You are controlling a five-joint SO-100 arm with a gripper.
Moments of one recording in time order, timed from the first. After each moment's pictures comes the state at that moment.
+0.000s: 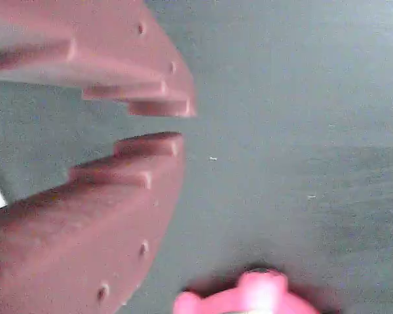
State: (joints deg) arm -3.8 167.4 160.5 64.0 -0.8
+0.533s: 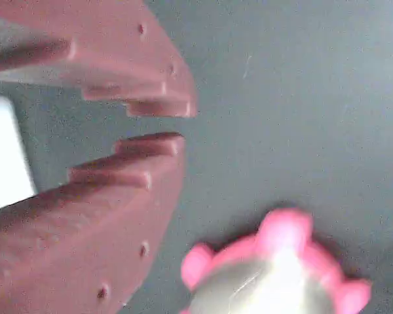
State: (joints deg) arm 2.5 117.6 122.8 61.4 -7.6
